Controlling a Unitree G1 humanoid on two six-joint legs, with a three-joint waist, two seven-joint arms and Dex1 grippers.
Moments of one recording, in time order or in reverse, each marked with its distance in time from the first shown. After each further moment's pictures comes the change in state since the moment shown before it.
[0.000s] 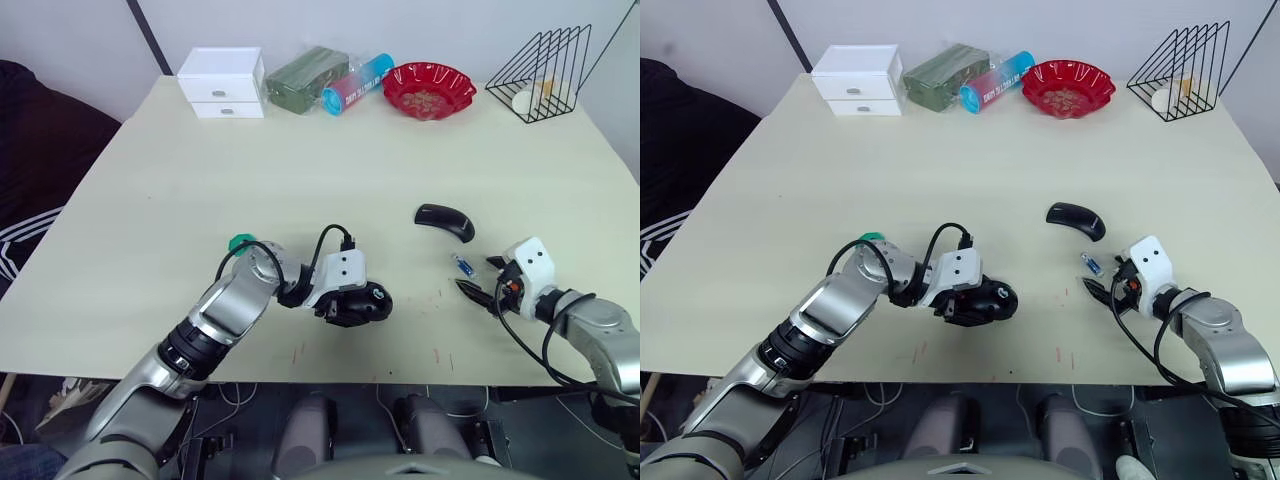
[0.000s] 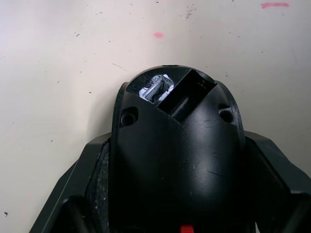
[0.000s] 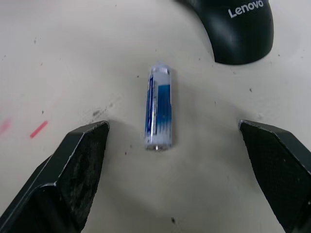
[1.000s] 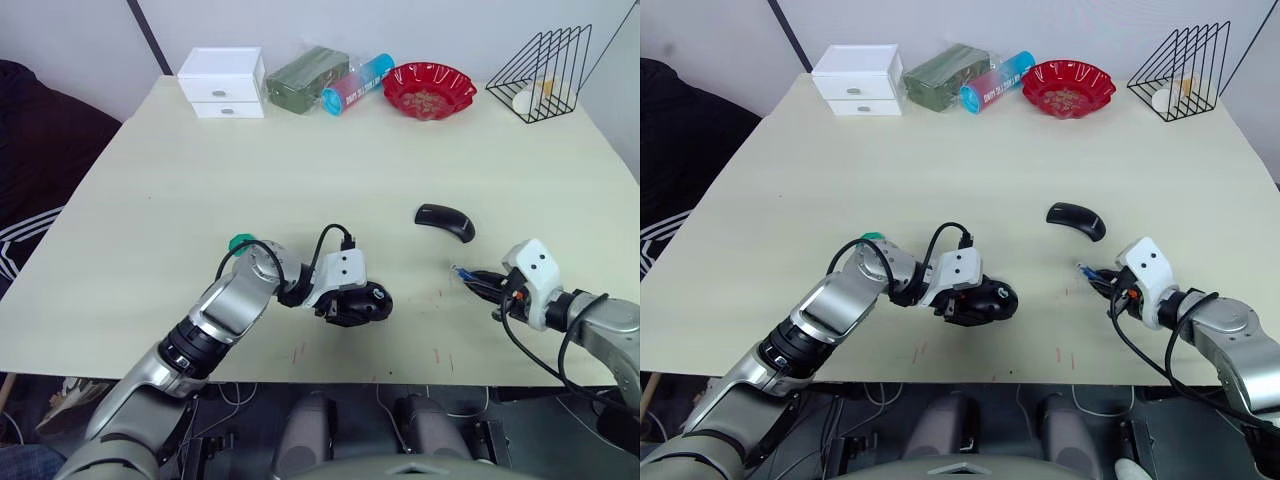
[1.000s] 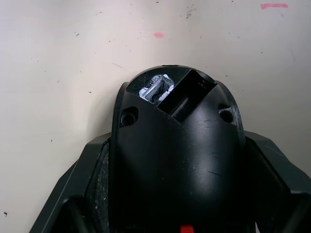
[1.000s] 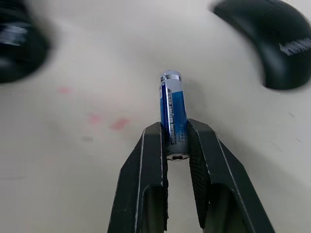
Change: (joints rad) left arm -0.007 0.001 0.000 0.017 -0.005 0.003 -0.003; right arm 0.053 -0.121 -0.023 -0.332 0.154 0.233 0.066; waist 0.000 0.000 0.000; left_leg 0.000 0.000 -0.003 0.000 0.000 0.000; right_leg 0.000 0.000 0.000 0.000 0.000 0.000
